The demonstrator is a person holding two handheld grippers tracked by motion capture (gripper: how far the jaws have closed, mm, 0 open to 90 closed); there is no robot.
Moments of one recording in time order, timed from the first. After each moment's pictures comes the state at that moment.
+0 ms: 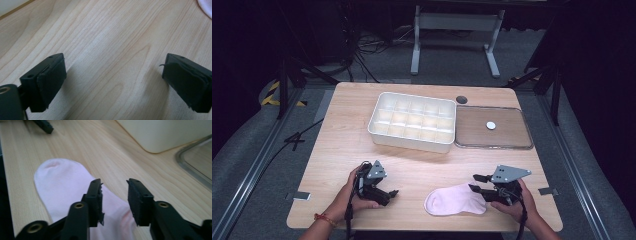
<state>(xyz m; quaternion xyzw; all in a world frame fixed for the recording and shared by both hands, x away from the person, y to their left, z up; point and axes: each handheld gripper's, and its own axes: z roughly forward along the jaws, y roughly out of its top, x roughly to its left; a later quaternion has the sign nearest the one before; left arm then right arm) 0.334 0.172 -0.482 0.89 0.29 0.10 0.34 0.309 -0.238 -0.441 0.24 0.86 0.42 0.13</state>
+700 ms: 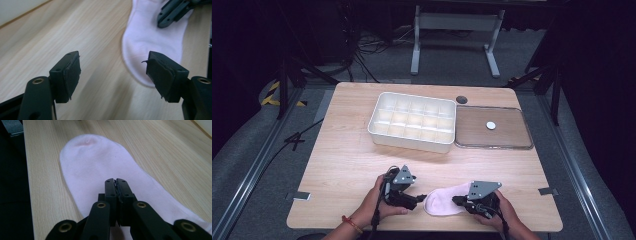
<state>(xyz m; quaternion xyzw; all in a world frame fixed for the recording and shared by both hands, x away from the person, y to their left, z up) 0.315 0.094 -0.463 0.88 0.25 0.05 0.39 0.291 -0.193 -0.476 0.18 0.90 0.39 0.08</state>
